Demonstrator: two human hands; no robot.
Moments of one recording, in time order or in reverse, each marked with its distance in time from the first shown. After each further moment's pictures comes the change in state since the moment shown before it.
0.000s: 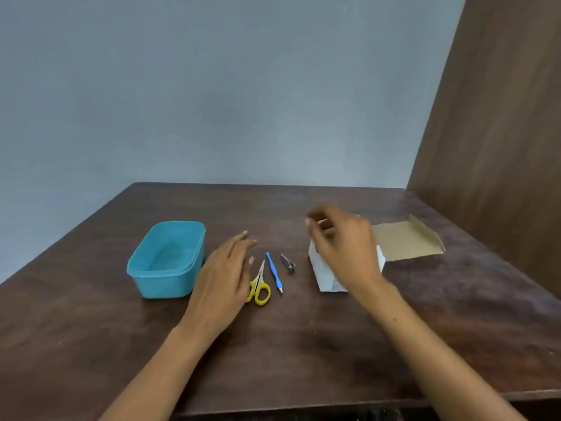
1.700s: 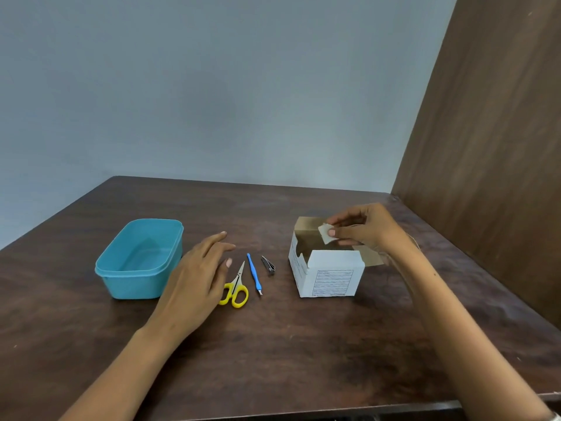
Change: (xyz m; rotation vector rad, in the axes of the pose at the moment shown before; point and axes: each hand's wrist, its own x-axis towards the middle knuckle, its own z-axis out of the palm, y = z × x) left_hand 0.005 -0.008 0.001 0.004 -0.028 -0.009; right_hand 0.040 0.070 -0.048 0.471 -0.393 0.650
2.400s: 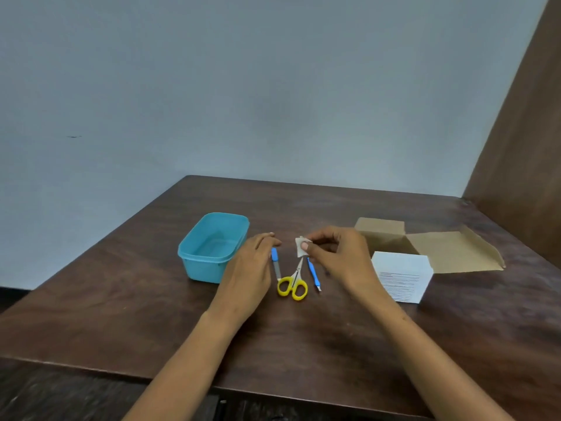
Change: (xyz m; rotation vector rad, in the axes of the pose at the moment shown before) left_hand -0.006 -0.001 -0.013 0.091 0.038 -0.089; right_hand -0.025 -0.003 0.133 -0.048 0.011 -0.337
